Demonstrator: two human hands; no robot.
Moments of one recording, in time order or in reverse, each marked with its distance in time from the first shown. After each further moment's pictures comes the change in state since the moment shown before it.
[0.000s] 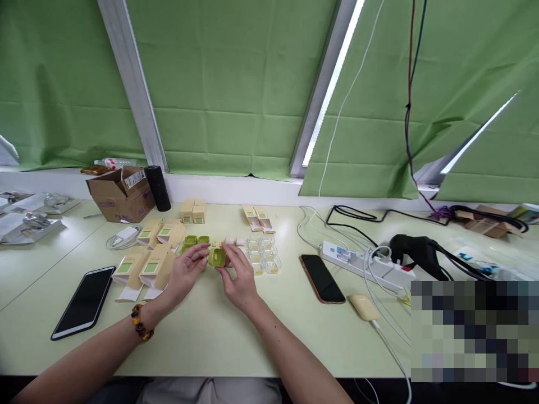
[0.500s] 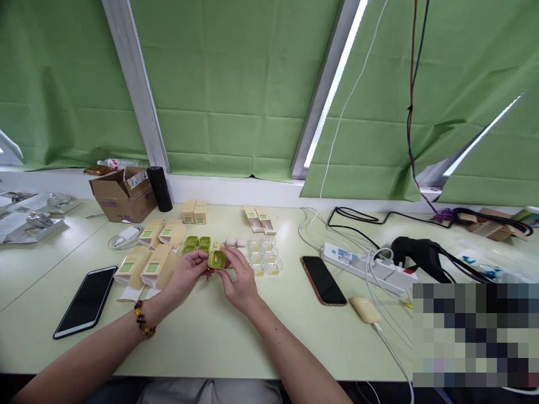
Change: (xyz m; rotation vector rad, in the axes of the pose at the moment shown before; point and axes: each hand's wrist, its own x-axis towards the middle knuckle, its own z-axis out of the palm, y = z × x) left_hand 0.007 -0.004 0.004 -0.251 -0.016 -0.231; right_hand -0.001 0.002 0.001 0.001 -0.001 -0.062
